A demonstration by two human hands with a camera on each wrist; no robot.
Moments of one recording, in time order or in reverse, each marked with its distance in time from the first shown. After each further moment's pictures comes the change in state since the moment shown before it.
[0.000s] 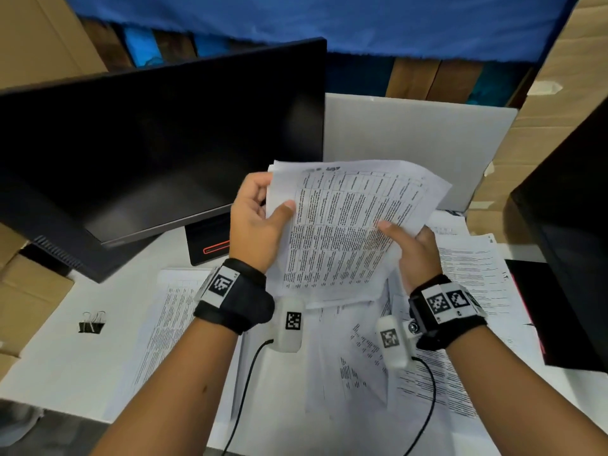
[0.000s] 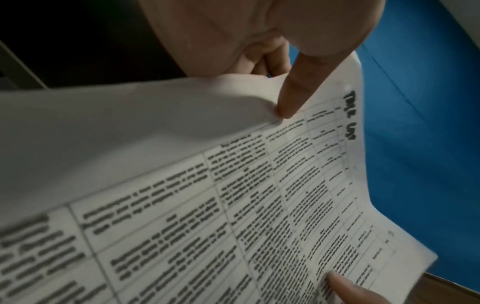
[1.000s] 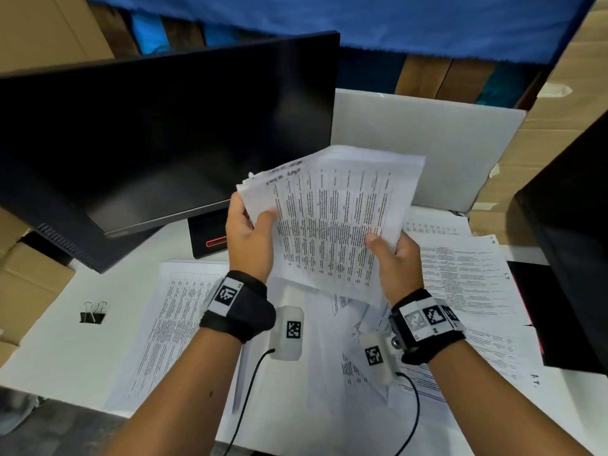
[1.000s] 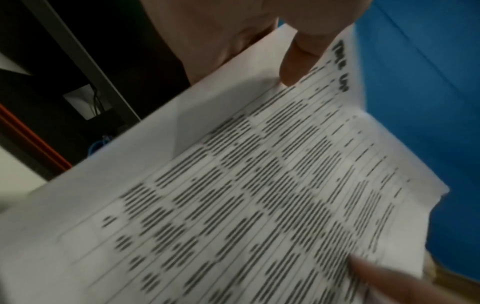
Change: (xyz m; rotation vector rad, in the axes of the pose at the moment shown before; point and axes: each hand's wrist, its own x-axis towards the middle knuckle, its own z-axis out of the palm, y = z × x) left_hand -0.017 -0.020 -0.014 -0.041 0.249 -0.104; right_hand -0.022 0.020 0.024 -0.223 -0.028 -0.071
